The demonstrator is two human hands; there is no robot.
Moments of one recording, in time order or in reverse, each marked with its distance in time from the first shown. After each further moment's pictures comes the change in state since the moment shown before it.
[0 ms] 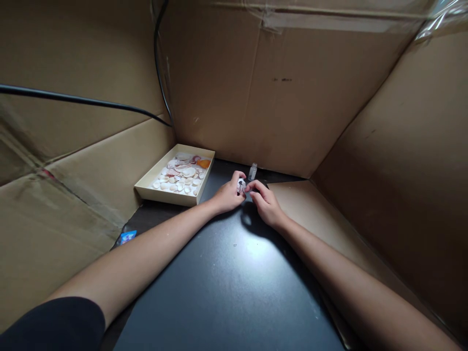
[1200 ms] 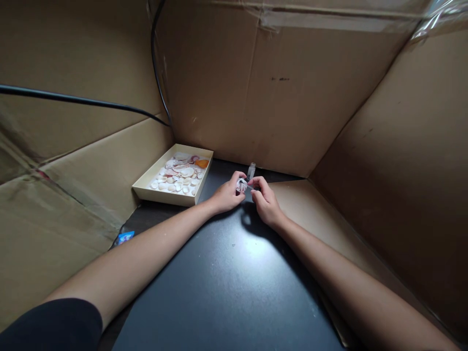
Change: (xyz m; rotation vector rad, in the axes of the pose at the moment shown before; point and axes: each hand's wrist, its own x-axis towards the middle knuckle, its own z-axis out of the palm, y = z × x) left_hand 0.000 -0.002 0.001 -0.063 -0.004 0.068; right_hand 0.001 0.004 0.002 0.022 0.116 0.007
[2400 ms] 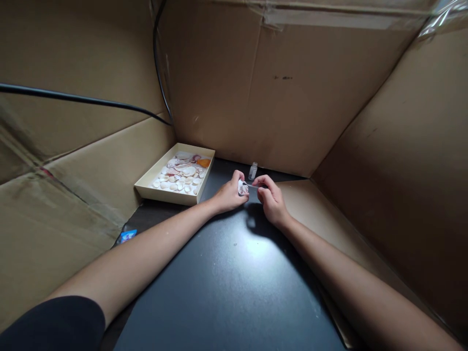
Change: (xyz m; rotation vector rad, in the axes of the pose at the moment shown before) left_hand -0.001 0.006 -0.001 0.043 -0.003 -0.046; right_hand -0.001 0.002 -0.004 0.029 0.040 -0.012
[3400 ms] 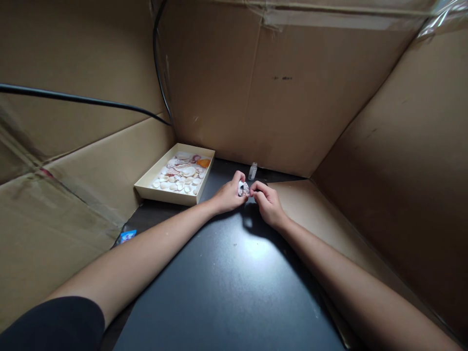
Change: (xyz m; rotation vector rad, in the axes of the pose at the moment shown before) left_hand 0.000 -0.002 0.001 -0.022 -0.015 0.039; right_hand -0.002 -0.005 0.003 0.016 -0.057 -0.029
